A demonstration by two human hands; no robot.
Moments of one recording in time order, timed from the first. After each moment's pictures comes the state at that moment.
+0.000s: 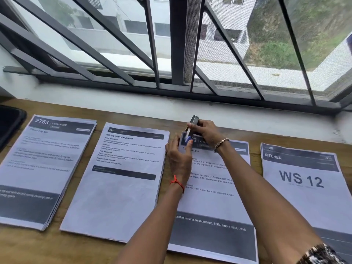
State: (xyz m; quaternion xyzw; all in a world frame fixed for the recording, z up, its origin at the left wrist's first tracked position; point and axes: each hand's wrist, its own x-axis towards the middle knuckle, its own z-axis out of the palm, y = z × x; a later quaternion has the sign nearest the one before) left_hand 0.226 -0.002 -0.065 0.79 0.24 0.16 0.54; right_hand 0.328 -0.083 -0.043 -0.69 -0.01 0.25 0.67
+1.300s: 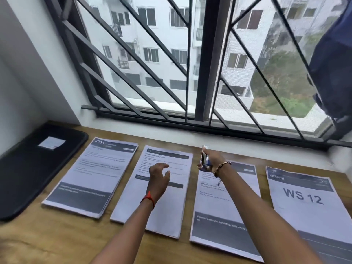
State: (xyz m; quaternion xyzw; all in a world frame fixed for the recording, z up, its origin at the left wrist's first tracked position) left_hand 0.128 0.137 -0.010 0.89 0.16 0.11 0.40; right_hand 0.229 -0.031 0.045 -0.67 0.18 0.25 0.68
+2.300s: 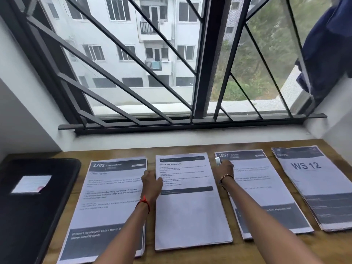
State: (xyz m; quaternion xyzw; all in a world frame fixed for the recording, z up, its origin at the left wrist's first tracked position) left_hand 0.167 0.281 -0.029 0.90 0.12 -0.01 0.42; right_hand 0.198 0.052 -0.003 -0.86 0.30 0.01 0.41
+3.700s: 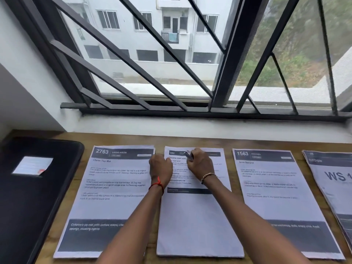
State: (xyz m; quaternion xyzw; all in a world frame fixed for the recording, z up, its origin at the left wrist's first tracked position) left_hand 0.219 0.270 -0.044 0.89 0.23 0.00 0.39; right_hand 0.234 0.139 -0.029 -0.96 -0.04 0.03 0.26
